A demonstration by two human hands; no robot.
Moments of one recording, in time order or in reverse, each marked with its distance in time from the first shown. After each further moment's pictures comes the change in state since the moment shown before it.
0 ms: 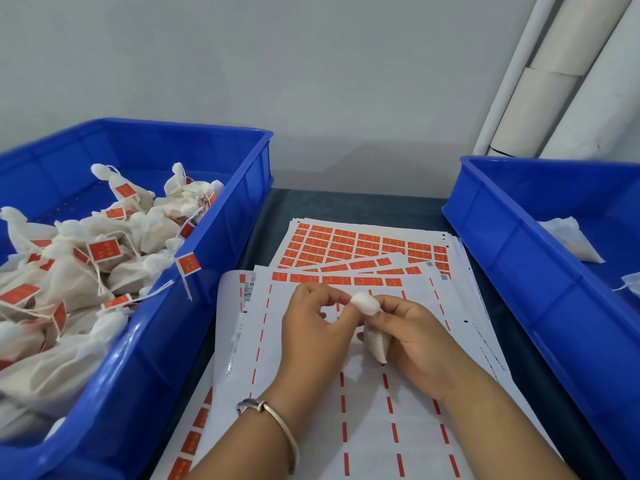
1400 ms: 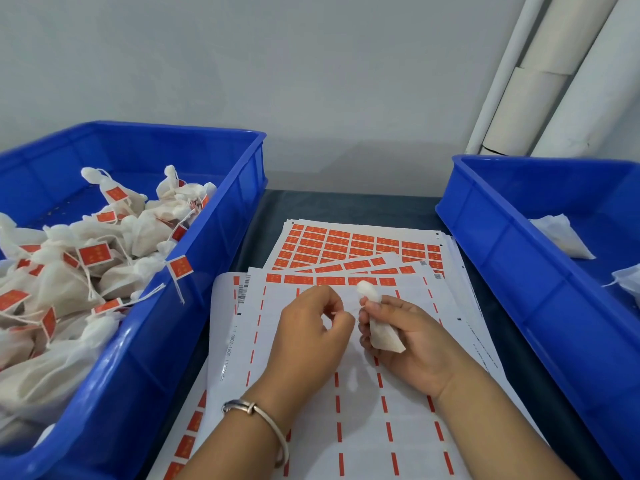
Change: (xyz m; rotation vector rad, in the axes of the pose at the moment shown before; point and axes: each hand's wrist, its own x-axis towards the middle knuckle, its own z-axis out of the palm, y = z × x) left_hand 0.002 -0.005 -0.007 0.215 -0.127 0.182; right_hand 0.006 -0.001 -0.010 0.445 -0.038 0.190
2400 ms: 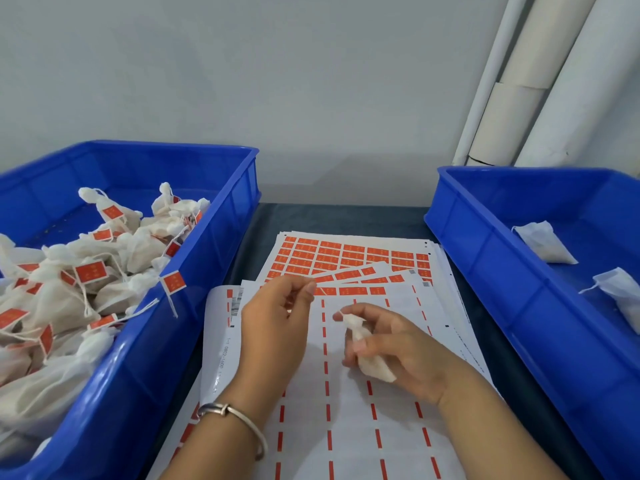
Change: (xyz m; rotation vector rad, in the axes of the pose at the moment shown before) left_hand 0.014 0.012 -0.020 -0.021 0.176 -0.076; right_hand -0.018 -0.010 0.004 -0.432 -0.164 -0.053
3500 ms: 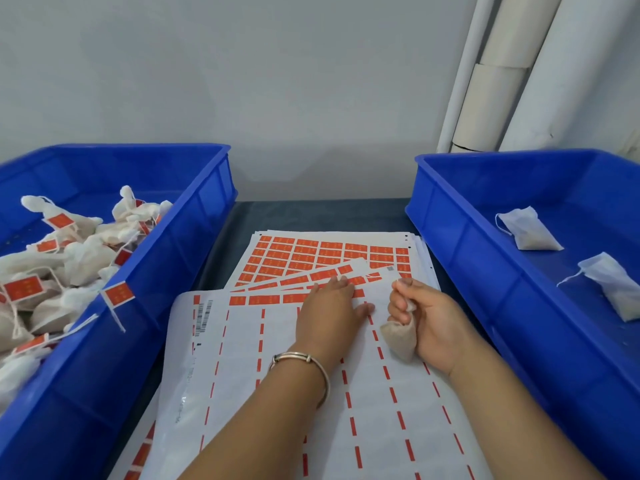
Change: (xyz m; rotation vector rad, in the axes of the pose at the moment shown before) left_hand 0.027 -0.007 0.117 0.651 -0.468 0.149; right_hand 0.017 0.018 -0.087 0.546 0.316 -0.102
